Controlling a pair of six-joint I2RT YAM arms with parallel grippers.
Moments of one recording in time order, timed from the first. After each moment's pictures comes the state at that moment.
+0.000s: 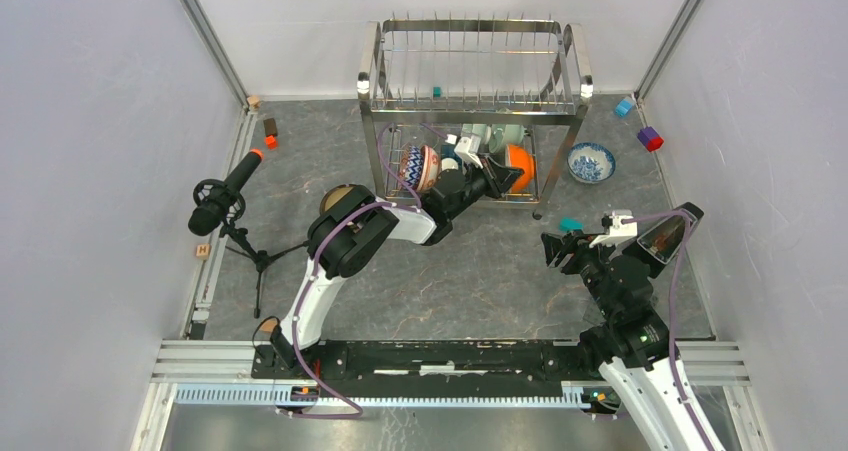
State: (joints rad) left arm -0.83 2.23 1.26 1.08 0.04 -0.72; right arm 0.35 0.18 0.31 -0.31 0.09 0.36
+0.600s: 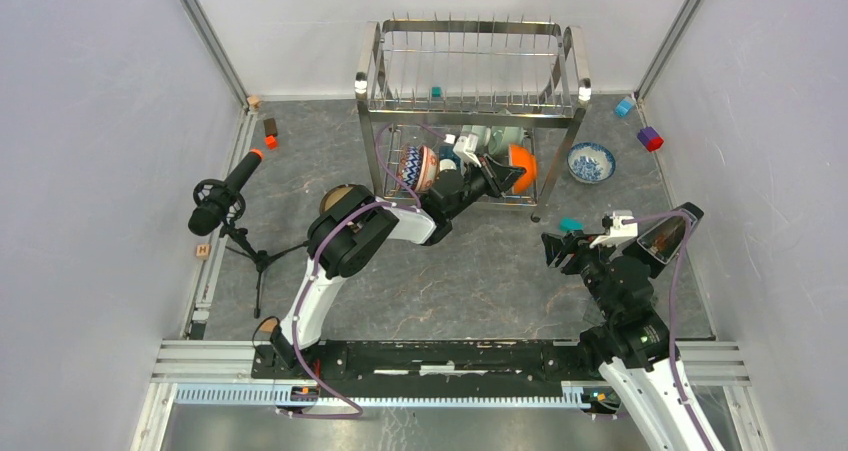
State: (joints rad) left arm -0.82 2.23 1.26 1.12 0.06 -0.78; right arm 0.35 0.17 0.31 -0.31 0.09 0.36
